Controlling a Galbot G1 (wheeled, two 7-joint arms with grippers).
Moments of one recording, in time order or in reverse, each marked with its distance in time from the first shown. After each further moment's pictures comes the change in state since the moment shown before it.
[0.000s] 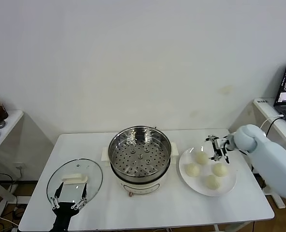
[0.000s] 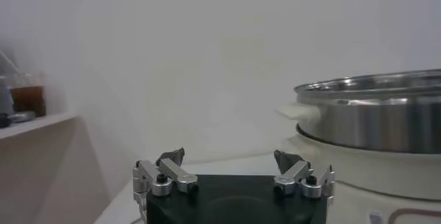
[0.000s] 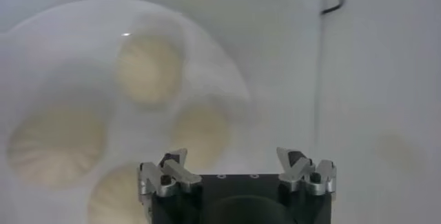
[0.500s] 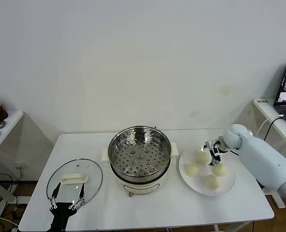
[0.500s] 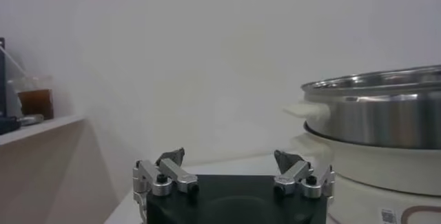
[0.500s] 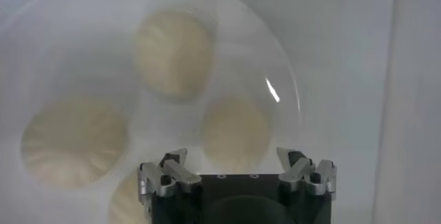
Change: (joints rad) left arm 0.000 -0.002 -0.017 0.009 0.005 -0.014 0.003; right arm 0.098 0.113 -0.132 -0.201 -0.010 -0.019 -0.044
